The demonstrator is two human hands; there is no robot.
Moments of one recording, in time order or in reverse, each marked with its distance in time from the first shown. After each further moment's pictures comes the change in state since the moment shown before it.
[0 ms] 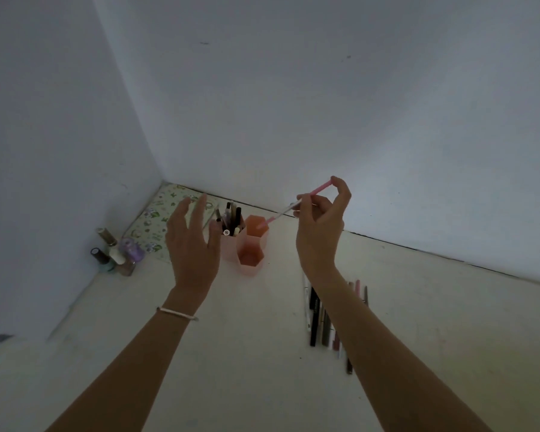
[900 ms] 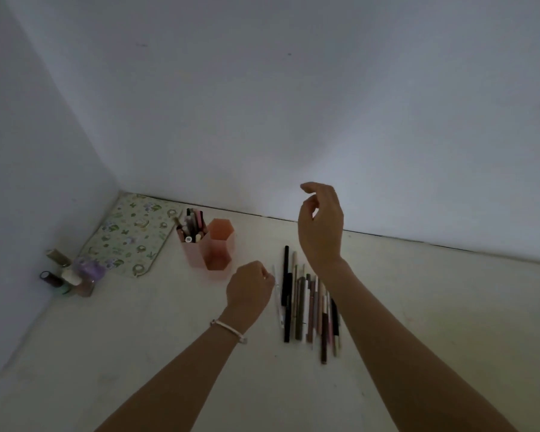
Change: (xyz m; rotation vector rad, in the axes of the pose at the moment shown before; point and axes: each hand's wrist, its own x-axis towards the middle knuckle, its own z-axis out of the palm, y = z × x) left_hand -0.075 0.094 0.073 0.025 -0.771 -0.166; right_hand 0.029 -0.001 -0.065 -0.529 0.024 -0.230
